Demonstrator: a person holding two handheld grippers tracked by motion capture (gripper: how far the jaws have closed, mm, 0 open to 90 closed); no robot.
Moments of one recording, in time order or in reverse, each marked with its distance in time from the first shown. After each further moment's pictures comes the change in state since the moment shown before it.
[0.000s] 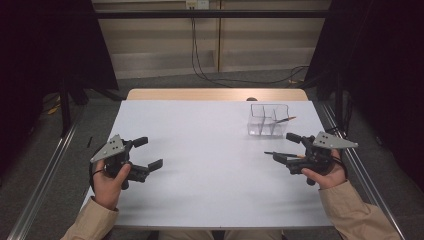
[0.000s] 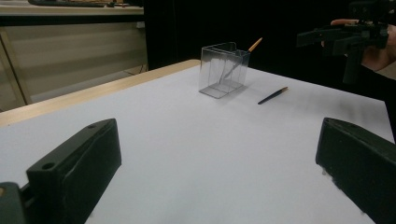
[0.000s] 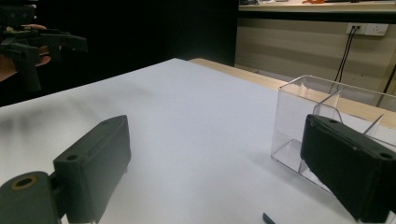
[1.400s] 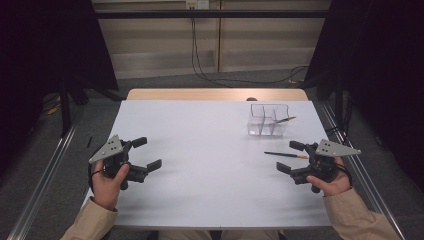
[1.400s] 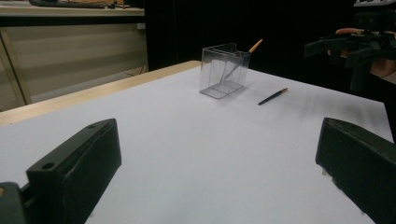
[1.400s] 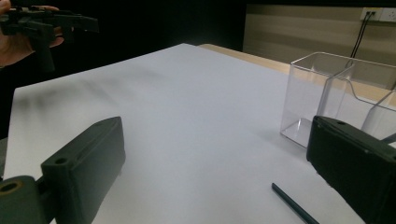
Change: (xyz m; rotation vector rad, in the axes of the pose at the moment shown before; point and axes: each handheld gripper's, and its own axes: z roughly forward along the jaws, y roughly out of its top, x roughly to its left) left arm 0.001 -0.002 -0.001 -0.006 -0.003 -0.005; right arm 0.004 -0.014 -0.013 0.042 0.027 -0.007
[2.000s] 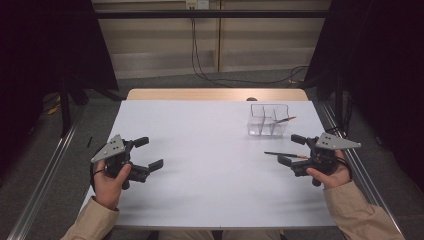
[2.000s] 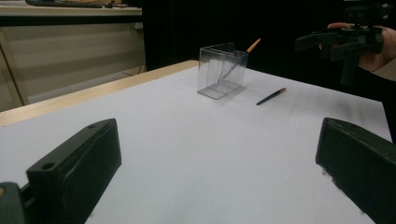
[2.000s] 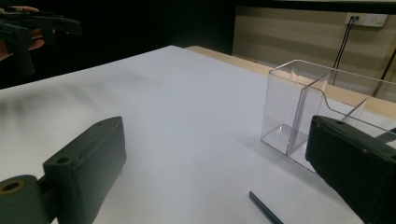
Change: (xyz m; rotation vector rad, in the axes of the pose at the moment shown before) left arm -0.001 0.002 0.003 0.002 -0.005 0.009; right arm -0.014 0.008 0.005 0.003 -0.034 -0.010
